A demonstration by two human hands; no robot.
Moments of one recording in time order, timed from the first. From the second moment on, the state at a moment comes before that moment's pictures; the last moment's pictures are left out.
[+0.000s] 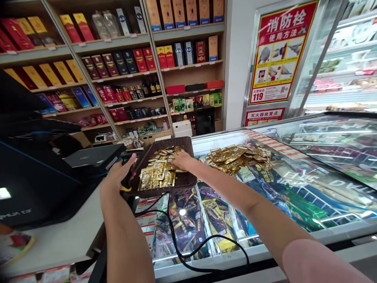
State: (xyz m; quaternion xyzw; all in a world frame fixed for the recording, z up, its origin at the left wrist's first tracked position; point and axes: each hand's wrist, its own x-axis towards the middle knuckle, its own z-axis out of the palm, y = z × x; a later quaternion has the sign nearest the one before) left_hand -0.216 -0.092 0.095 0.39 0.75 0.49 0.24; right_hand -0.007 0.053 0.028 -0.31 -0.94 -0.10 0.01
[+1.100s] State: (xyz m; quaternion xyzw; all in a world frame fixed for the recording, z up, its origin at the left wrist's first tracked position) left_hand -0.094 -0.074 0.121 0.56 0.63 0.42 0.35; right_hand 0.137 0.070 0.060 -0.46 -0.68 0.25 0.51
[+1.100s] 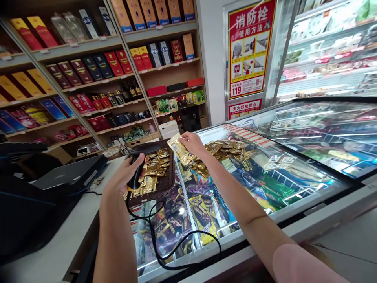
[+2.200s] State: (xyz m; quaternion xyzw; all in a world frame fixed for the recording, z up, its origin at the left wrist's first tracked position) left_hand -0.058 -0.079 0.126 0.62 0.63 0.35 0.32; right_hand 0.162 0.071 0.076 -0.51 -0.71 0.21 0.44
